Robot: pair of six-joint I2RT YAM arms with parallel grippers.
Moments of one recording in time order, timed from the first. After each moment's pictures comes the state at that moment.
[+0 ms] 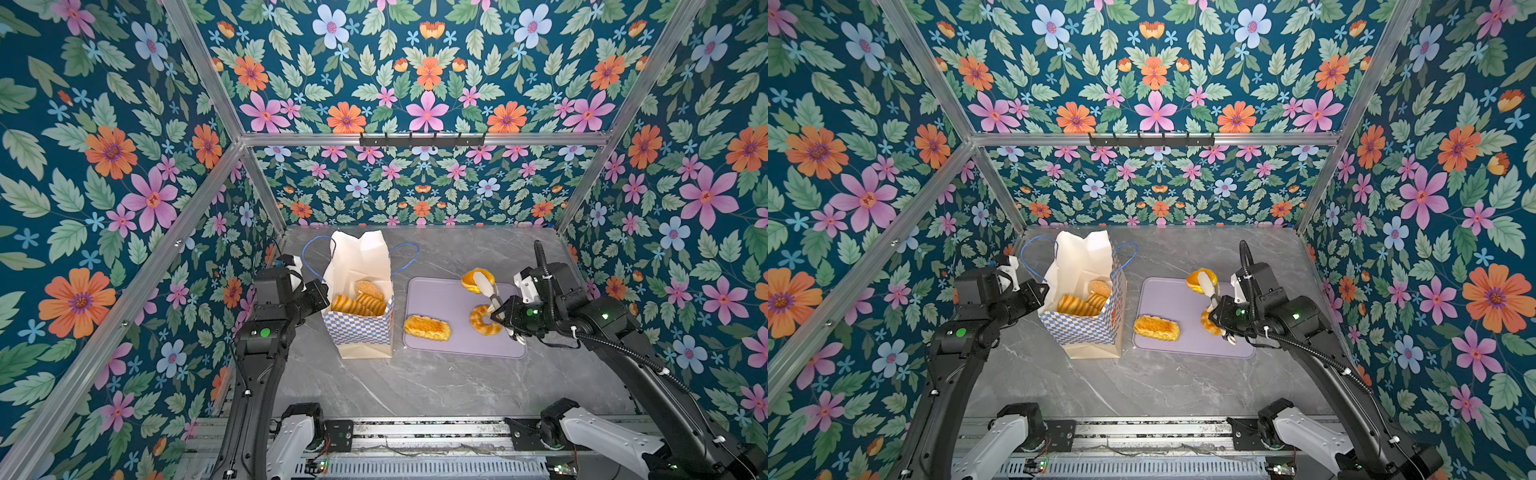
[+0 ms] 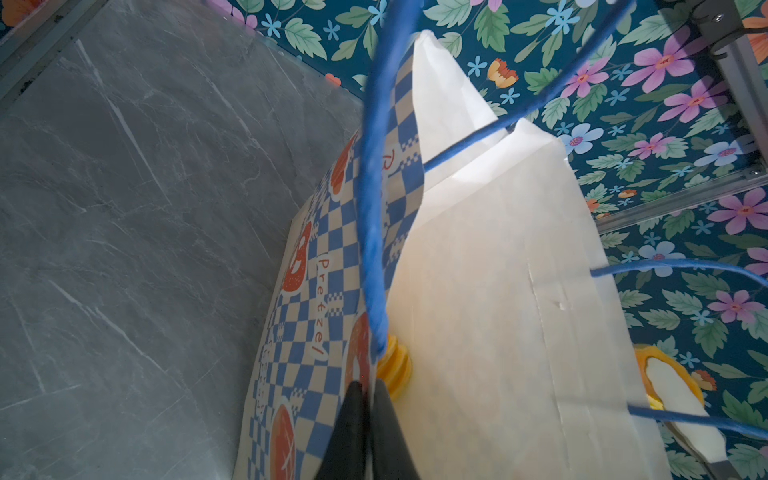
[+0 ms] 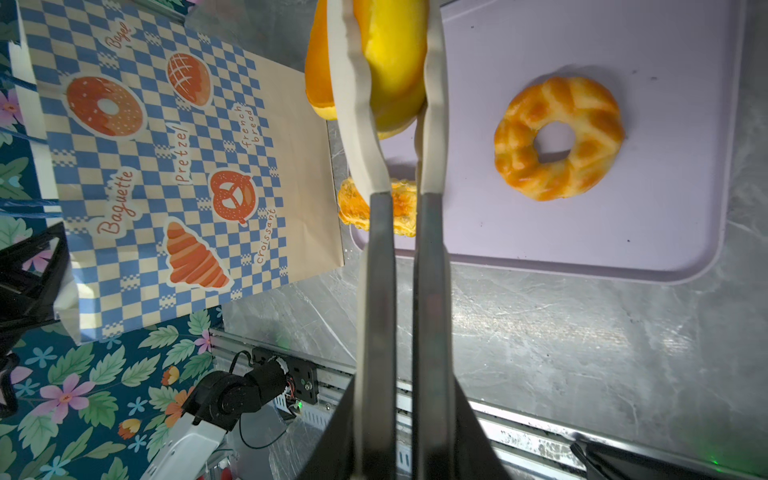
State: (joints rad) left arm -0.01 0.87 0.97 -0.70 0.30 -0.47; right arm 0.46 1.02 1.22 -1.12 -0.26 0.74
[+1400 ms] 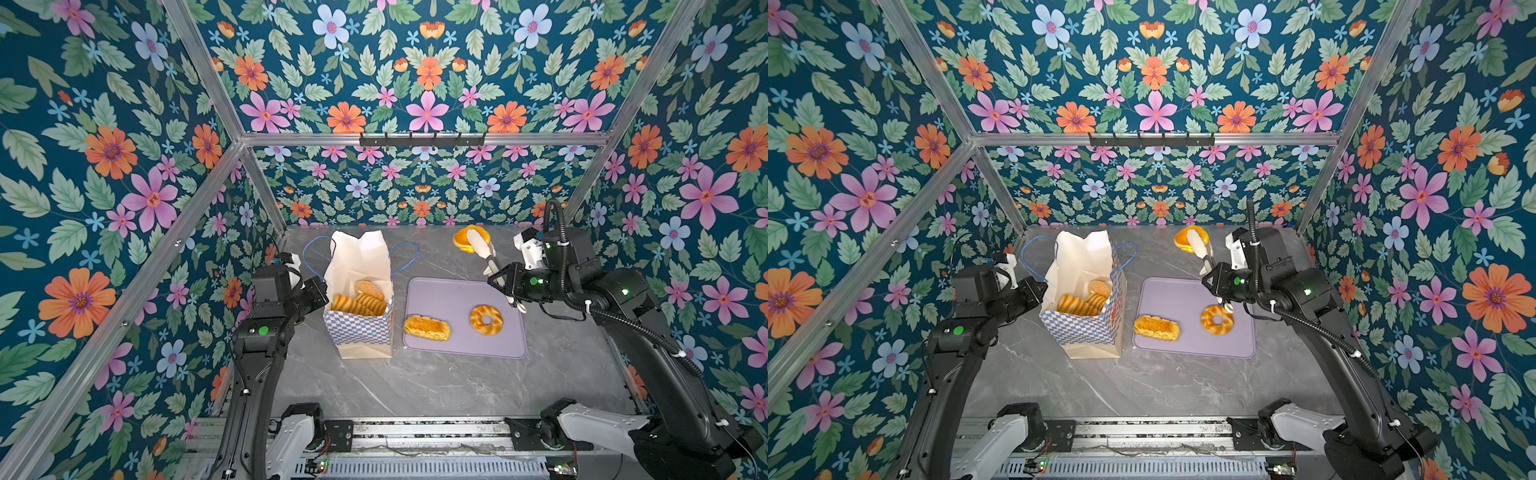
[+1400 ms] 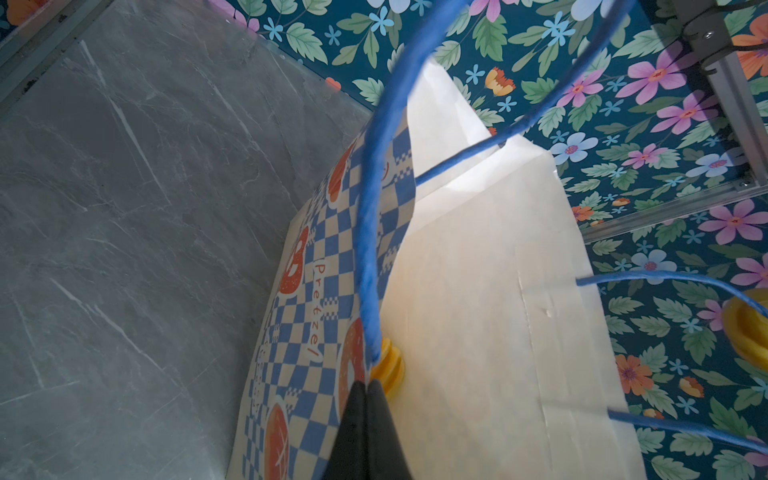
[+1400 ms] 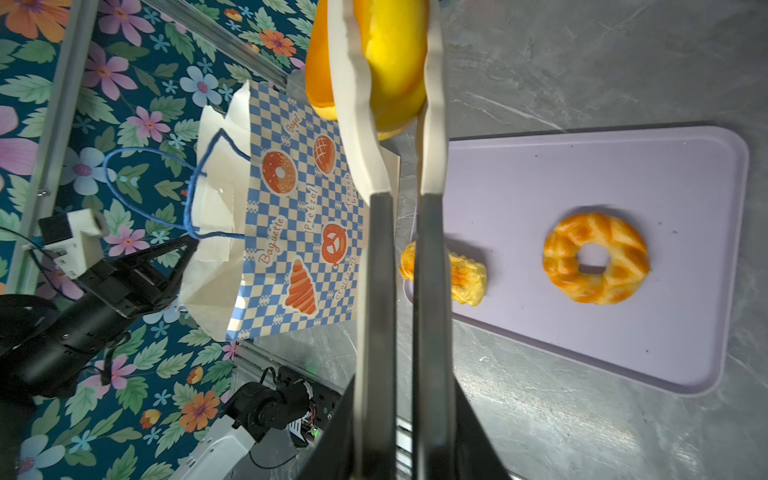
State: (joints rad) left arm -0.01 0.88 1.01 -0.72 0.30 -0.49; right arm 0.46 1.18 1.61 -1.15 -0.26 0.63
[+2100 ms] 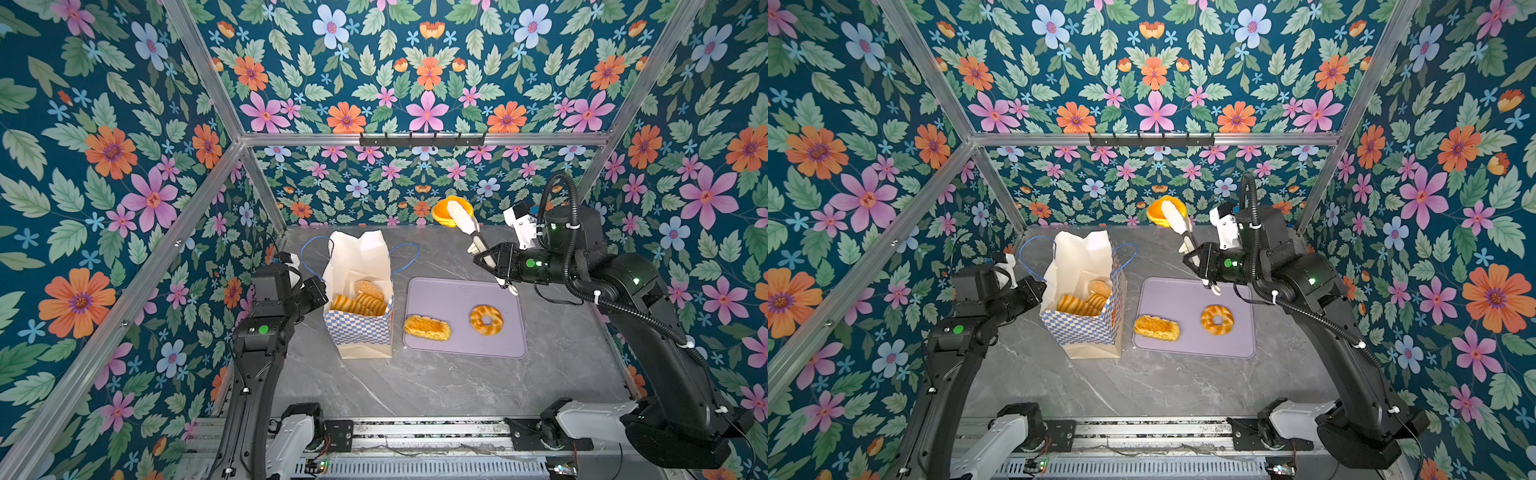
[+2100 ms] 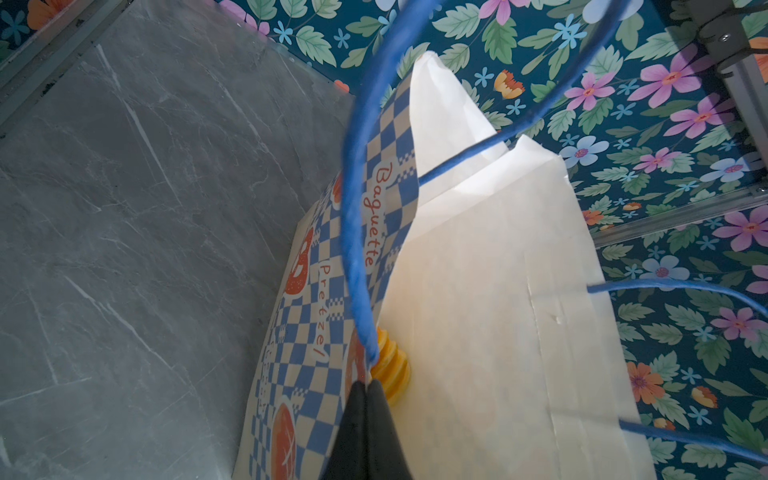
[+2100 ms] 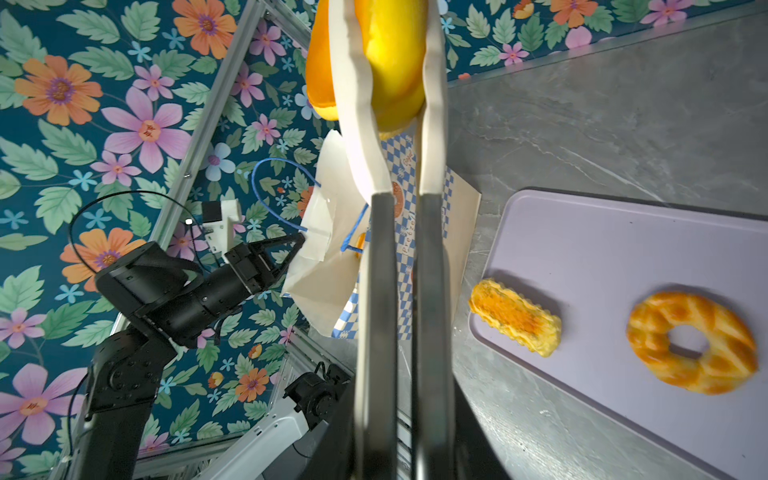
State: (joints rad) left arm -0.01 0.89 1.02 -0.73 0.28 -0.49; right arm 0.56 1.29 1.85 -1.09 -0.31 0.61
